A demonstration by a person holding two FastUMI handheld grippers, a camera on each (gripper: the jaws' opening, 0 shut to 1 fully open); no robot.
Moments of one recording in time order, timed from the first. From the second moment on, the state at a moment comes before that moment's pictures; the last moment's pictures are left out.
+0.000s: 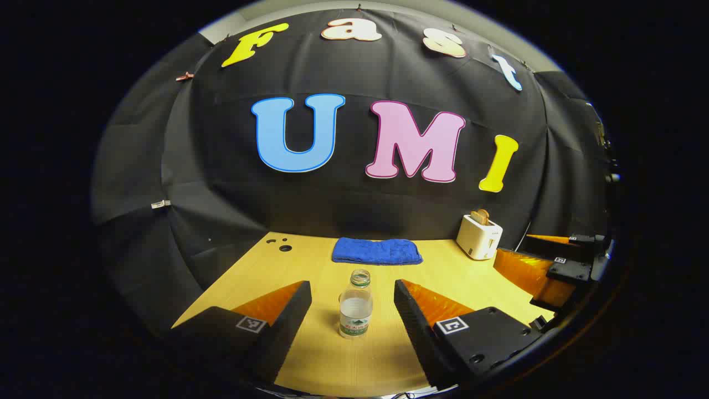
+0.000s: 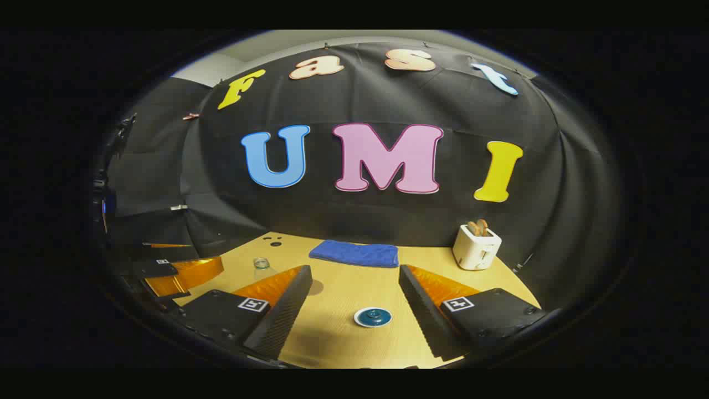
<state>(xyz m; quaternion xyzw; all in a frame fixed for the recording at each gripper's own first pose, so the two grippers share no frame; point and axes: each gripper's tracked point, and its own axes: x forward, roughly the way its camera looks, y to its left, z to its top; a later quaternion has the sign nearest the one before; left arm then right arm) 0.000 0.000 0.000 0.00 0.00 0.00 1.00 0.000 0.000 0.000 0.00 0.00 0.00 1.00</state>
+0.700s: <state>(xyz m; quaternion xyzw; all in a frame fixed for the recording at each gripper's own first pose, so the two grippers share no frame) 0.015 -0.003 -0.002 0.02 0.00 -0.03 1.00 0.007 0.001 -0.008 0.01 0.01 -0.02 1.00</state>
